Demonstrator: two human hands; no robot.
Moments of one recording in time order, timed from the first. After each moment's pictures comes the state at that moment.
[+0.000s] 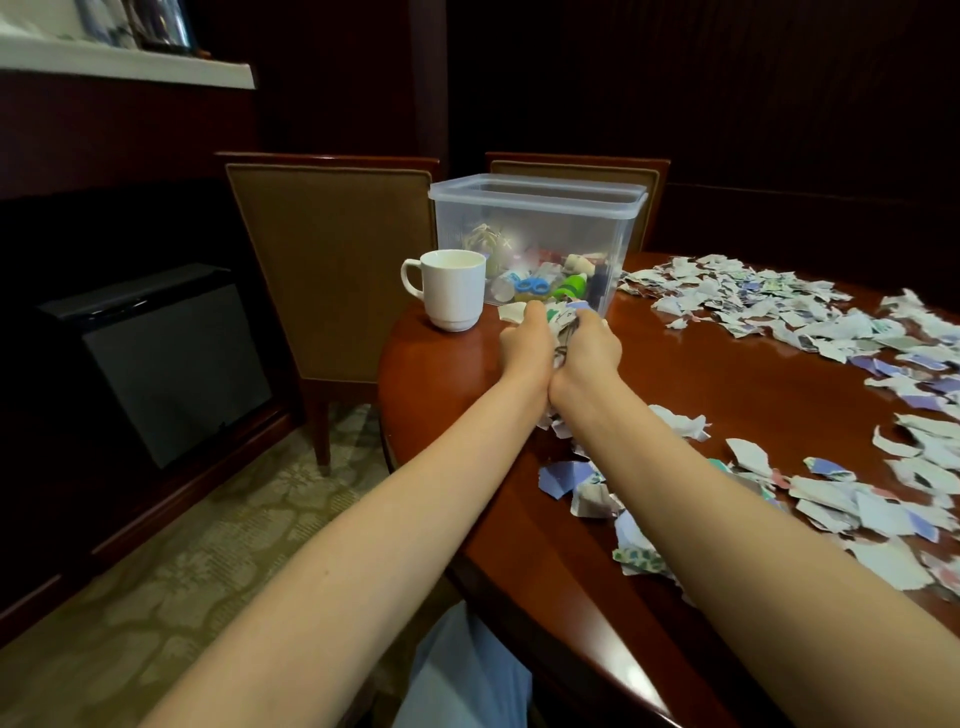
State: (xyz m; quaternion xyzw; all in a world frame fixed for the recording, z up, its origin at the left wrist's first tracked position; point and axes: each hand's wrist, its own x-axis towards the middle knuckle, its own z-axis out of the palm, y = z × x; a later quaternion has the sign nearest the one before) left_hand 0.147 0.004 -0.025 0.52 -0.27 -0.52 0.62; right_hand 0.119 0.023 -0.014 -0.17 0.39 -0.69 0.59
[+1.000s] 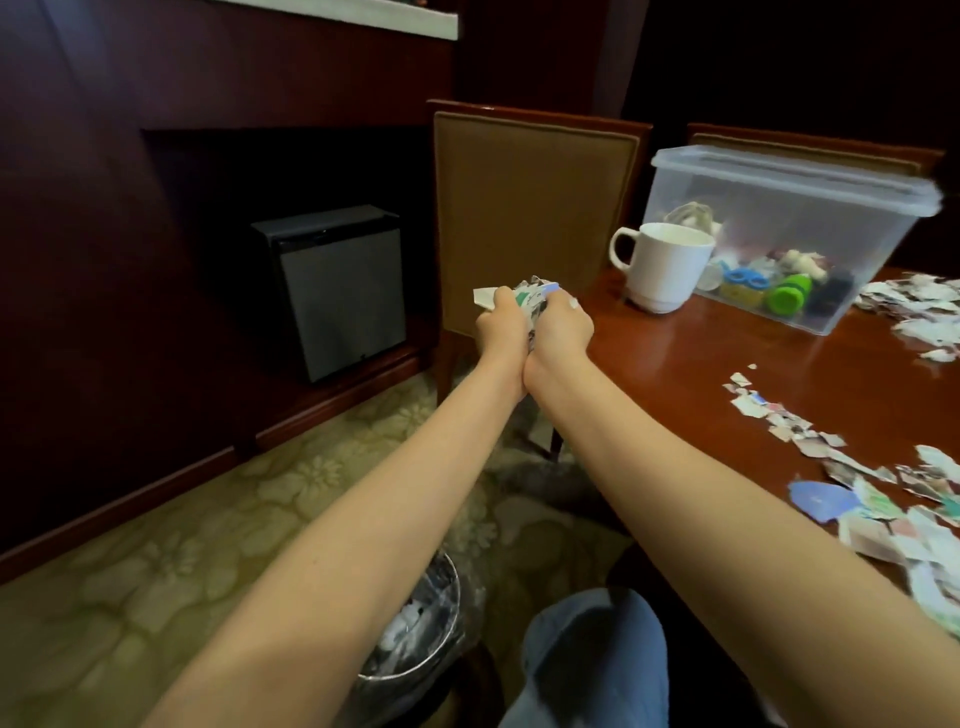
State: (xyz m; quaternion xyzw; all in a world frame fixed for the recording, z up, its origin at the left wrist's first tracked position) left_hand 0.347 0.057 -0.053 0.58 -0.18 -0.45 0.66; right_hand 0.313 0.070 -0.031 -0.27 0.43 -0.52 0.69
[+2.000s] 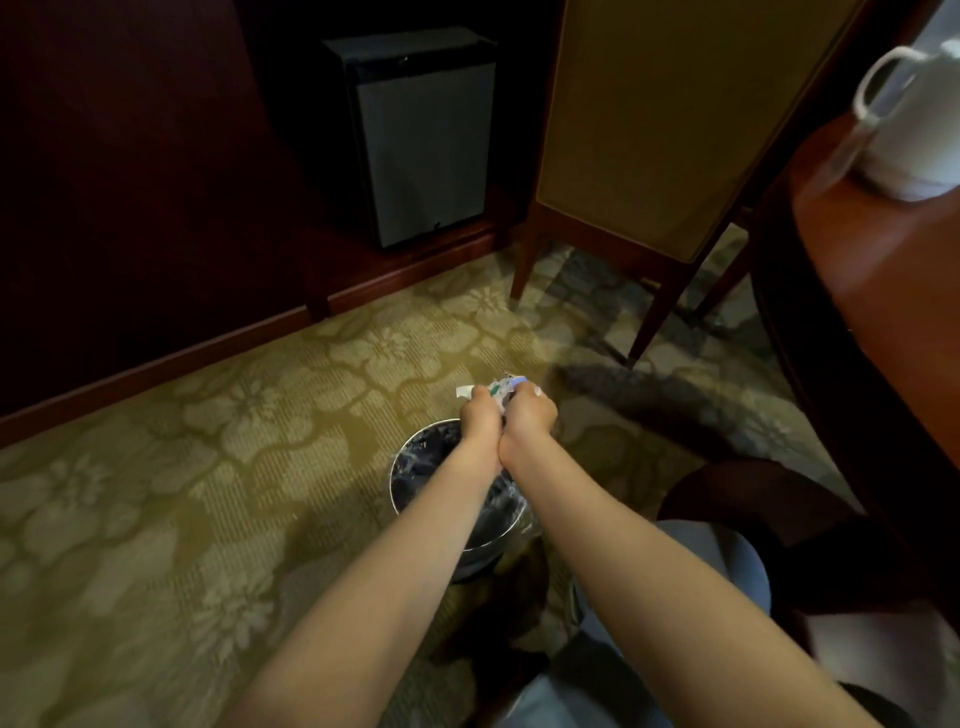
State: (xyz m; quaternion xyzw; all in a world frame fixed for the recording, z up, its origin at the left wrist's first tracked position) left_hand 0.426 0.123 -0.270 0.63 0.09 -0.48 0.60; right_hand 0.401 0.110 -0.252 -0.30 0.62 -0.30 0.66
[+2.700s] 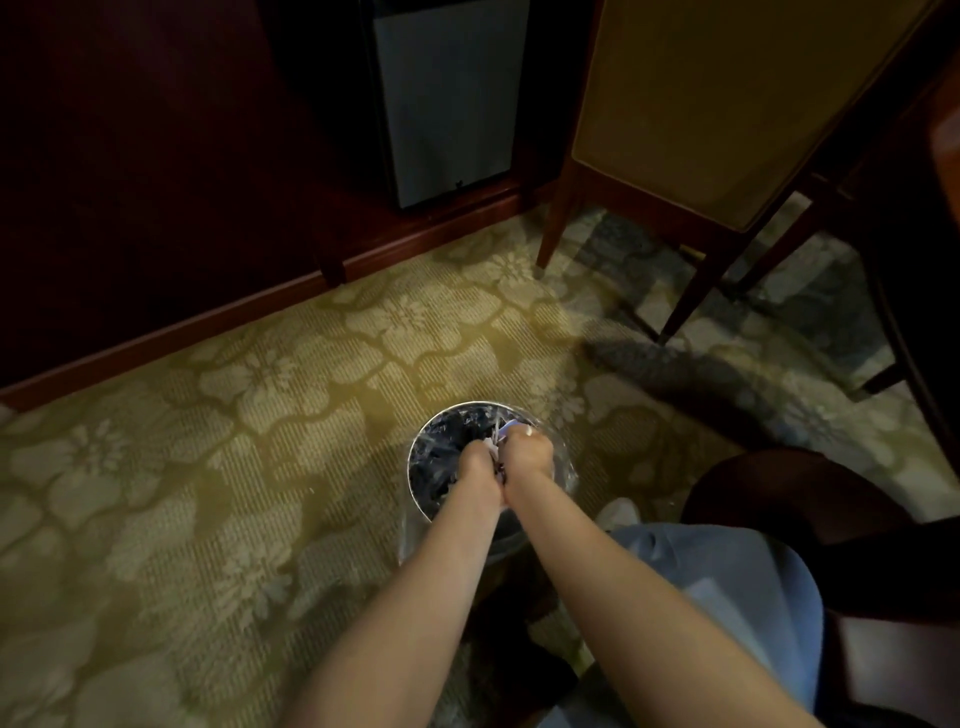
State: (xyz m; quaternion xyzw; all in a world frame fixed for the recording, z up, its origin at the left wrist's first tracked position) left_hand 0.437 0.148 -0.323 0.61 0.24 -0.54 0.53; right_hand 0.414 0.118 -0.335 -0.42 0.68 -0.13 0.59
